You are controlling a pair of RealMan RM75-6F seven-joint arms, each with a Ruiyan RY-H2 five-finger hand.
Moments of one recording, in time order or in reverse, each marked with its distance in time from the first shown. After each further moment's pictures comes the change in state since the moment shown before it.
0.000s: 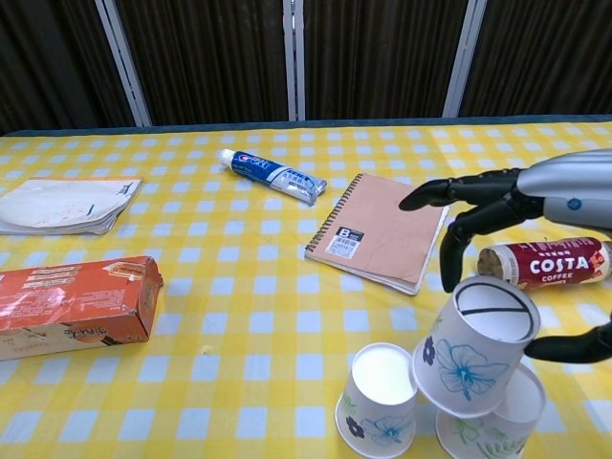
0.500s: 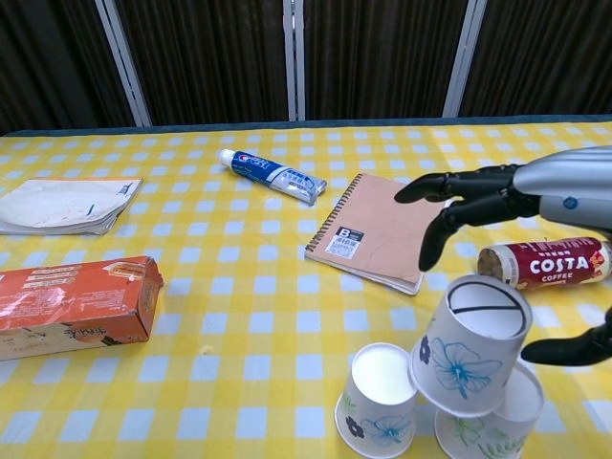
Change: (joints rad) left arm 0.006 -0.001 -0.005 0.002 -0.003 0.012 -0.004; right arm -0.015 -0.018 0.001 -0.013 0.010 0.026 -0.057
